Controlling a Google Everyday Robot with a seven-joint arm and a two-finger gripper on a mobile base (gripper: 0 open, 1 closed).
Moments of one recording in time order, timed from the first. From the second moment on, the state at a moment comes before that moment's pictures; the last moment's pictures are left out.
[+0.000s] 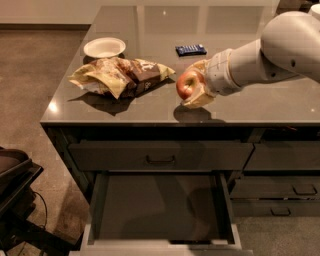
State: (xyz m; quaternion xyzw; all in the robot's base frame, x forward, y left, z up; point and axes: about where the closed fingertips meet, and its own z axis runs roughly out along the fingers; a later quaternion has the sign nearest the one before) arm 0.610 -0.095 0.887 -0.65 0.63 0.03 0.43
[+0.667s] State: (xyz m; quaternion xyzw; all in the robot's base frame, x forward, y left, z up) arm 0.610 -0.095 0.887 -0.65 0.63 0.03 0.43
